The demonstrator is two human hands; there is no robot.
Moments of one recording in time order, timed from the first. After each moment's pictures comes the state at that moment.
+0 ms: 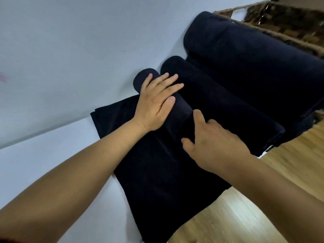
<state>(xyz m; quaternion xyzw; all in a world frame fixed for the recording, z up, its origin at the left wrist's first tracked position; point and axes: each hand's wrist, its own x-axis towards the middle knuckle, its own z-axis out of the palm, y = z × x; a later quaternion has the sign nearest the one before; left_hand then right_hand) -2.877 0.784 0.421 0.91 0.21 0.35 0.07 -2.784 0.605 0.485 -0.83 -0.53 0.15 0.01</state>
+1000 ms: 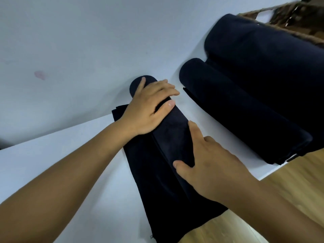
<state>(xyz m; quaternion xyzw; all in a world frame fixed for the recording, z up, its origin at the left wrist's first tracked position) -2.943 0.776 0.450 0.92 0.25 0.28 0.11 -2.824 0.587 0.485 -0.77 -0.59 0.22 0.07</state>
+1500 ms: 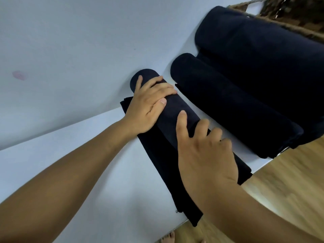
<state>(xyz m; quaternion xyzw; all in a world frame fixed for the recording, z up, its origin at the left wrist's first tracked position) -2.922 0.791 0.426 0.92 0.22 0.31 0.13 -2.840 0.597 0.475 -0.81 -0.59 0.00 -0.08</state>
